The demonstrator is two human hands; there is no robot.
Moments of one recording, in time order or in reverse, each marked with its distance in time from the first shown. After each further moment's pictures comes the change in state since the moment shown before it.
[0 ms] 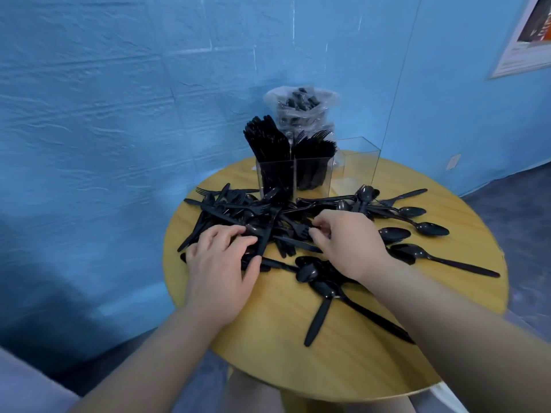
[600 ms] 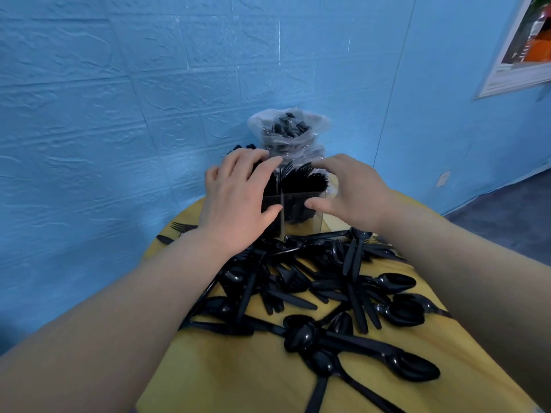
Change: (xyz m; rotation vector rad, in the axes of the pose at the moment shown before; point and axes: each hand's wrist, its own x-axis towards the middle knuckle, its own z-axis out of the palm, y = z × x) left_hand 0.168 0.033 0.001 0.059 0.166 0.305; right_hand 0.120 0.040 -0.050 -0.002 0.066 -0.149
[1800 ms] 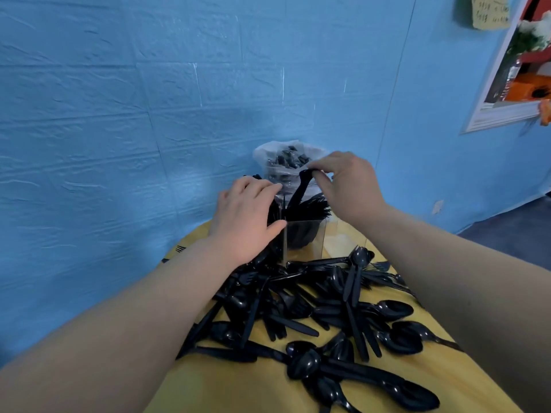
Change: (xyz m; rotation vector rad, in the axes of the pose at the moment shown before) left_hand 0.020 -0.002 -0.012 0.016 -0.197 -0.037; right_hand 0.036 -0.021 -0.019 0.009 0.351 -0.068
